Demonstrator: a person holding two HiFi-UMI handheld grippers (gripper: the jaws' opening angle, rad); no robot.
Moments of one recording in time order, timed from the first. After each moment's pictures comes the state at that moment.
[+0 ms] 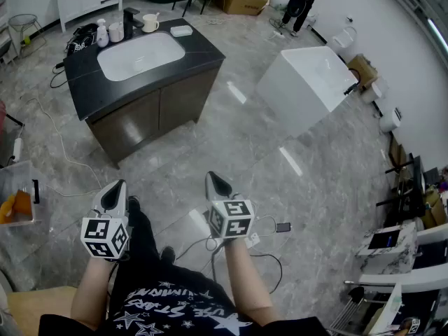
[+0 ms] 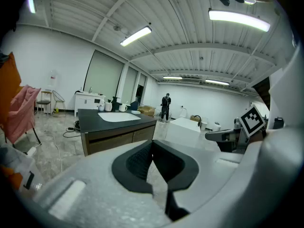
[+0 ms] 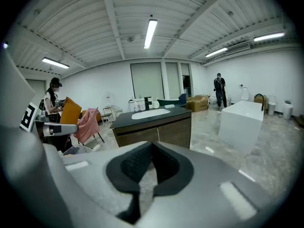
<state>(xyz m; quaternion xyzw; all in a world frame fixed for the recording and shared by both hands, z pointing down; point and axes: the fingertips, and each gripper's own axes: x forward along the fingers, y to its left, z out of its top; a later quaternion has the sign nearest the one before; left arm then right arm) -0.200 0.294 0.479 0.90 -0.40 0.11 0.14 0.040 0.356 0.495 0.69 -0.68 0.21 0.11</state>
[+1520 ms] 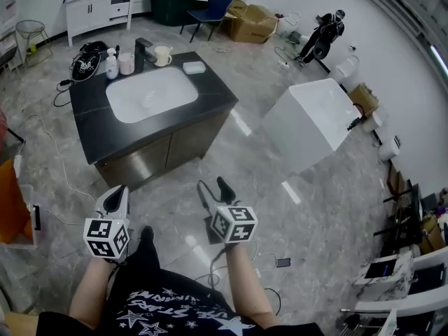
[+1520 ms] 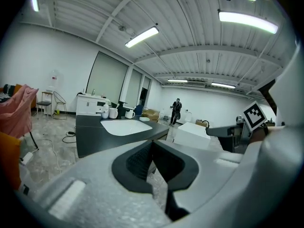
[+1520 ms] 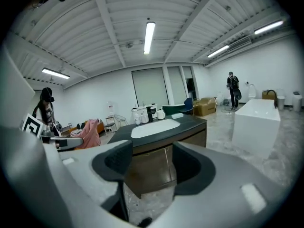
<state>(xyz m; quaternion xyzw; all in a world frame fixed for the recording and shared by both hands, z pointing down) -0.201 0.125 0.470 0.89 -0.41 0.09 0.15 0.043 0.181 0.461 0.68 -0.70 0.20 0.06</state>
